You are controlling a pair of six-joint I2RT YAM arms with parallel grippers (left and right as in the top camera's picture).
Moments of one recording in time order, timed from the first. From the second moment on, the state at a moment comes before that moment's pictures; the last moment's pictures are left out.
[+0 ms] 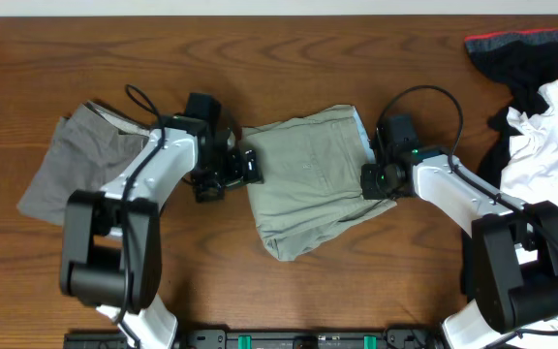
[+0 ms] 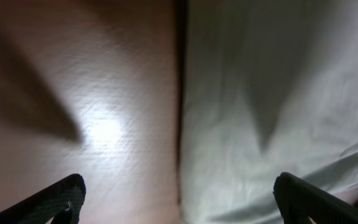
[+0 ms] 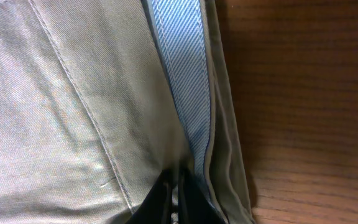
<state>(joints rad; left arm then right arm) -0.19 1.86 1.17 -0.83 0.43 -0.40 0.27 1.76 0.95 -0.54 -0.07 0.26</state>
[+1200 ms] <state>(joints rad) -0.19 1.92 1.18 -0.91 0.54 -0.26 0.33 1.64 0.88 -0.75 -0.40 0.41</state>
